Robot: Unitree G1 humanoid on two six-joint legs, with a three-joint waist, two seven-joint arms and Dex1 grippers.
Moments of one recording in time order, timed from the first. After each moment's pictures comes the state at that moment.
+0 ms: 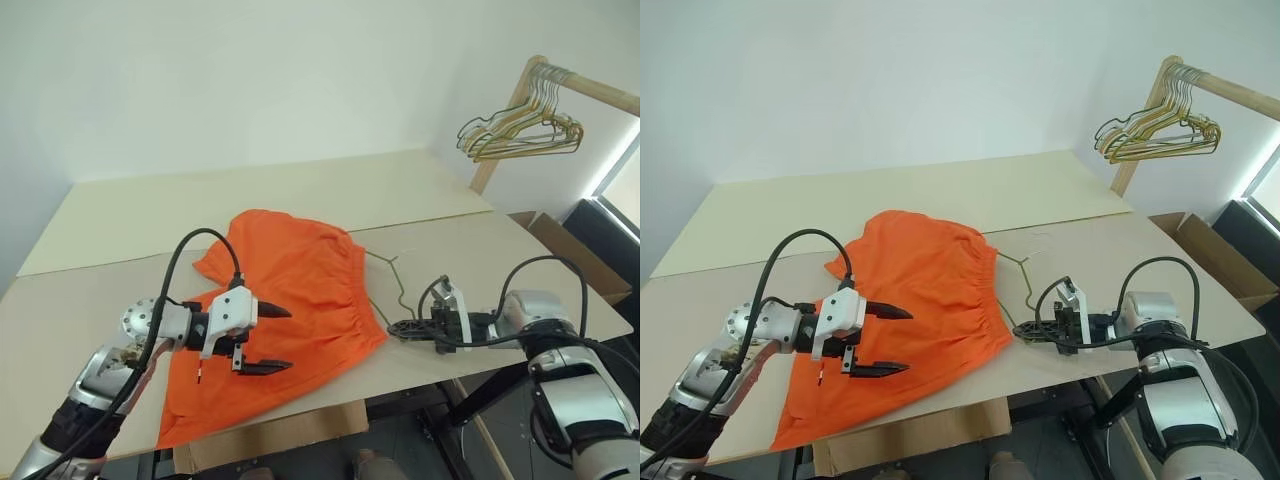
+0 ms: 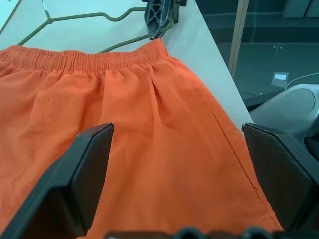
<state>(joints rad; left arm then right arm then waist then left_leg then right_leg) -0.21 0.76 -0.14 -0.26 -0.32 0.26 -1.21 -0.76 -0.59 0.17 0.88 0.53 1.25 1.30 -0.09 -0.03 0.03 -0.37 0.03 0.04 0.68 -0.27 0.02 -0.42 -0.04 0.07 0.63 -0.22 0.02</state>
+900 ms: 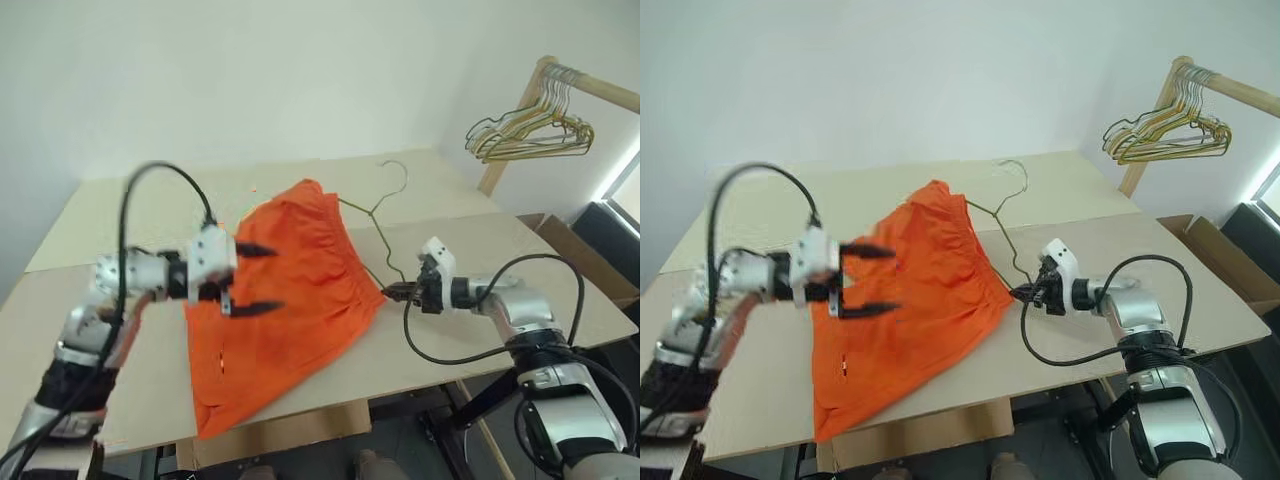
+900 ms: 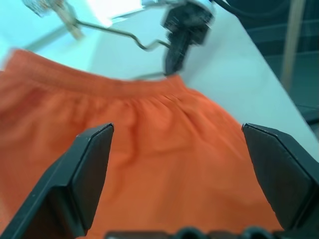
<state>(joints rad) -0.58 0.76 0.02 -0.02 -0.39 0.21 -1.21 -0.64 -0.56 0.13 0.43 0.23 0.50 1.12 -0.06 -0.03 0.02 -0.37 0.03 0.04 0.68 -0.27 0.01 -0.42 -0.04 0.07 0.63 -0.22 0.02</state>
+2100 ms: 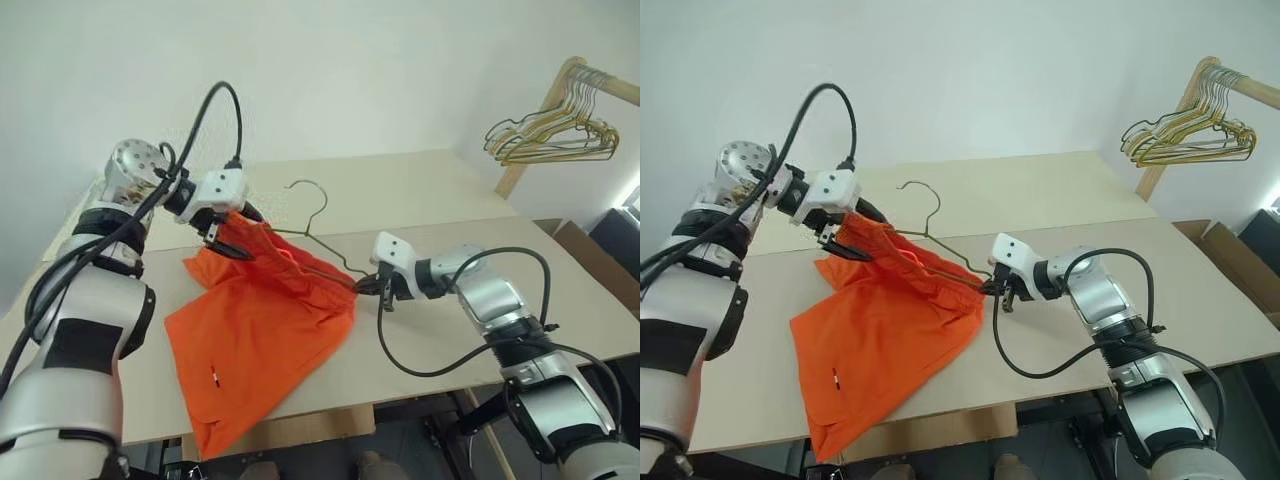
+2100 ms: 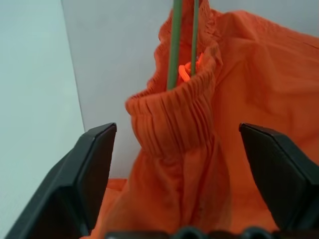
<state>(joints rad) -1.33 0.65 -0.44 1.25 0.02 -0.41 -1.61 -0.70 -0.53 0.31 0.22 0.03 0.45 1.11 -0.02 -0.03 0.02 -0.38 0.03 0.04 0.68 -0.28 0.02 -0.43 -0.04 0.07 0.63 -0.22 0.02</state>
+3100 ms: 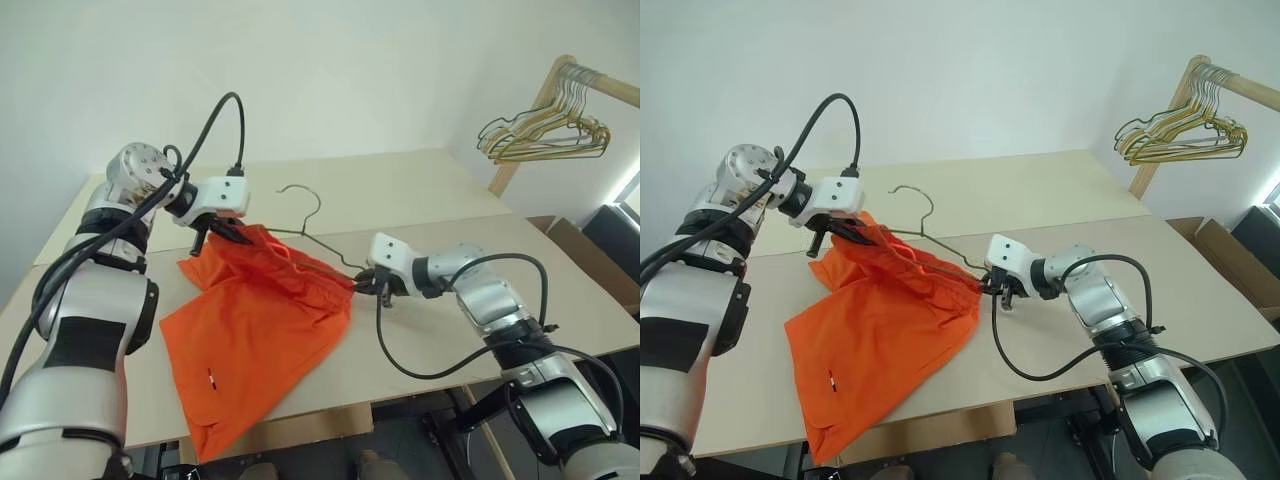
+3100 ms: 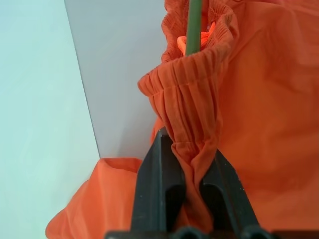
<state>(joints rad) -1.34 0.63 -0.32 1.28 0.23 -0.46 -1.51 -0.70 -0.53 0.33 0.20 -0.01 0.37 1.06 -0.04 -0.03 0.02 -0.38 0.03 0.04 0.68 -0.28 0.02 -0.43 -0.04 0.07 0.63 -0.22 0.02</state>
